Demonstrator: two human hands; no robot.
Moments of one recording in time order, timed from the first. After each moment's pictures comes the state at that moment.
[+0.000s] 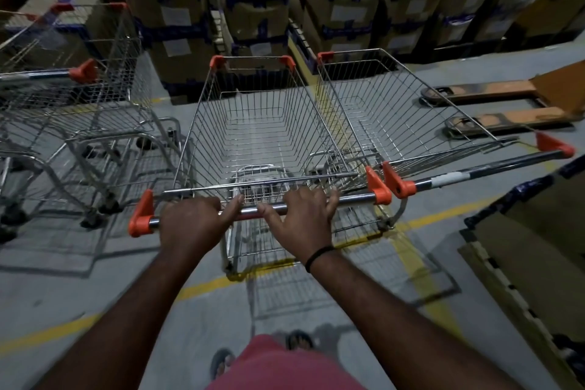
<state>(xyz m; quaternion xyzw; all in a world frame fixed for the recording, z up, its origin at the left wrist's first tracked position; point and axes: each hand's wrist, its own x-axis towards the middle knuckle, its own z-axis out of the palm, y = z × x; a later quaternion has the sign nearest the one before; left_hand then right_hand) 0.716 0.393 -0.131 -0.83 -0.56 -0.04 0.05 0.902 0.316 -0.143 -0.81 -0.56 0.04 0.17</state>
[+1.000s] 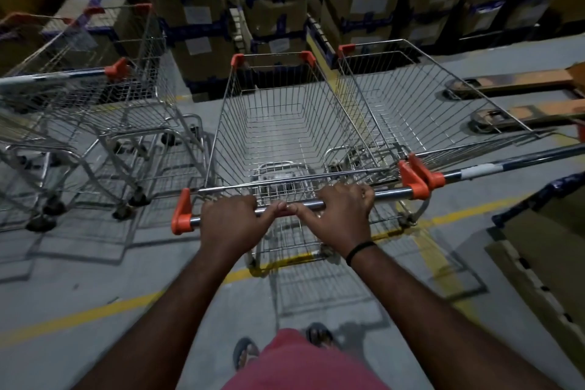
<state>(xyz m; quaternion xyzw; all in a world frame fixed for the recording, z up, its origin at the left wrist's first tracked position) 0.723 0.370 -0.126 -0.84 -0.55 -0.05 0.00 0.917 0.303 -0.146 -0.81 -0.56 0.02 0.19</state>
